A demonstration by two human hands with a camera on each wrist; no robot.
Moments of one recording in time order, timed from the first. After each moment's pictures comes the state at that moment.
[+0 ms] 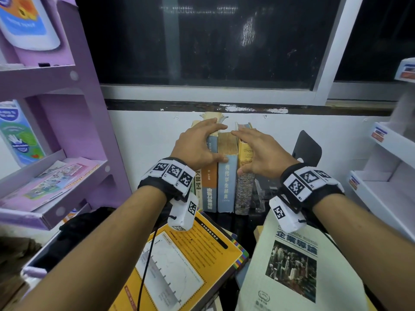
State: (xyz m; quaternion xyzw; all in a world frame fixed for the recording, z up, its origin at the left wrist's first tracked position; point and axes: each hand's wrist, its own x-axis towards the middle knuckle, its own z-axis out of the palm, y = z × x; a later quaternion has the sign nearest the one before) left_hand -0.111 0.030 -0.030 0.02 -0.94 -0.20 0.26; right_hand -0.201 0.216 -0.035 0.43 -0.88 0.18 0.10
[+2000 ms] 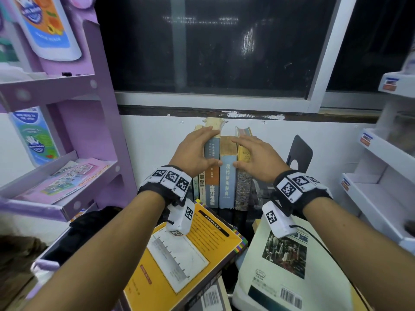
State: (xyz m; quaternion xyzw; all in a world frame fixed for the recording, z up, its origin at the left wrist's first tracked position) left_hand -0.080 0.023 -0.040 0.00 -0.94 -0.19 0.27; right_hand -0.165 0.219 -0.037 0.40 -0.88 0.21 0.14
